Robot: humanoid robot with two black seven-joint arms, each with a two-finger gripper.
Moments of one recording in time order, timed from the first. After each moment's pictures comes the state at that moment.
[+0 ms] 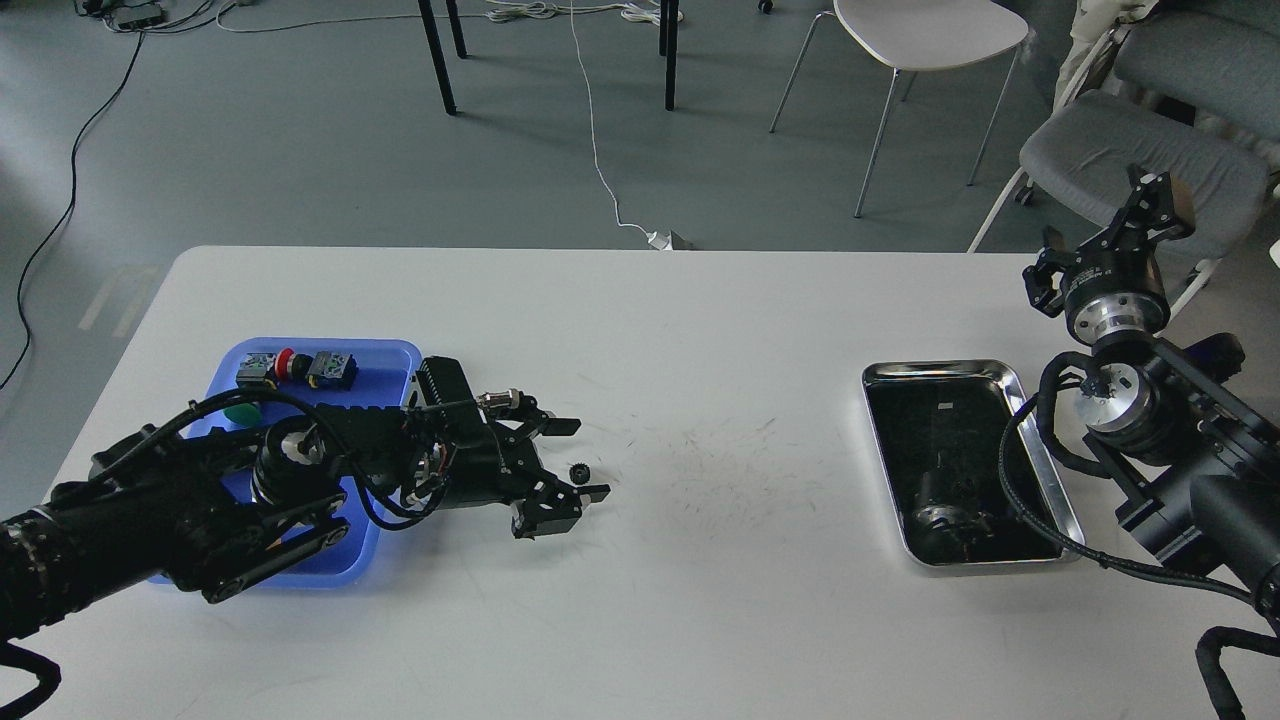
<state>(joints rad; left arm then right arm) -0.78 0.38 -0.17 -0.99 2.13 0.09 -0.49 0.66 -0.34 0.85 0.67 -0.02 -0.06 0.45</state>
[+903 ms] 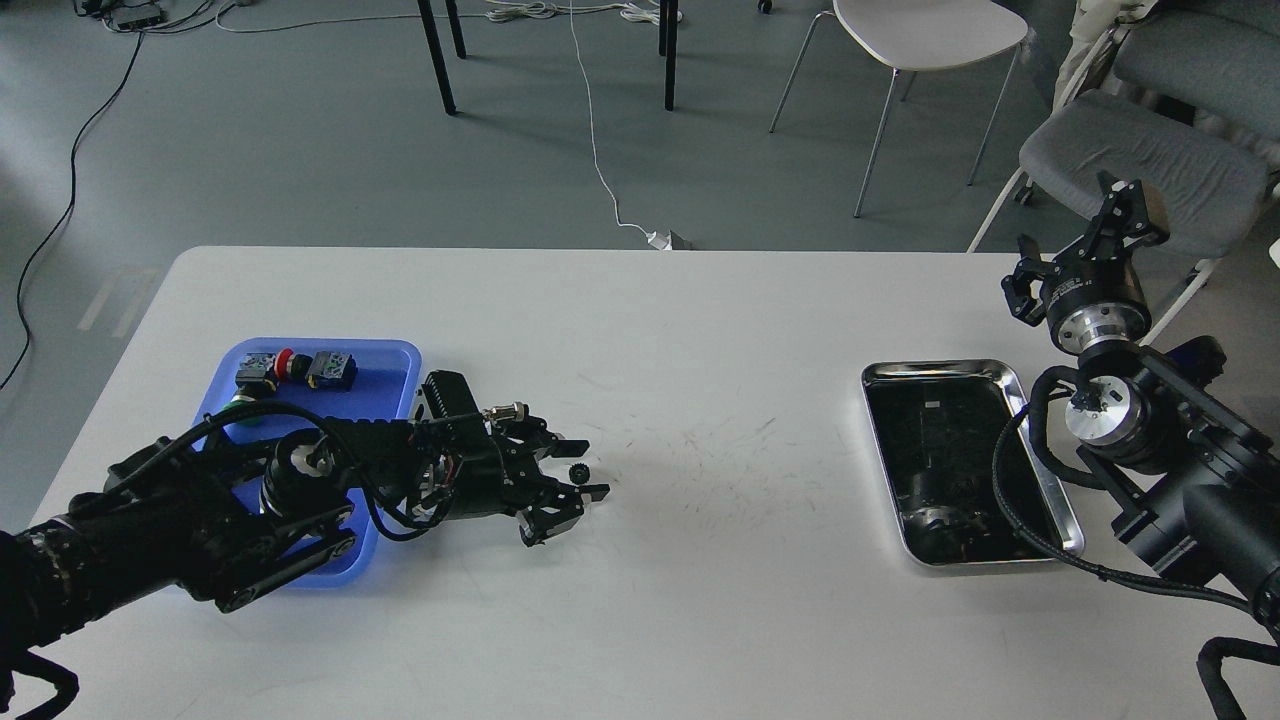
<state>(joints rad) -0.76 0.34 -0.16 -0.92 2.13 0.11 -0.49 0.66 -0.34 0.80 0.67 -0.02 -0.02 0.45</state>
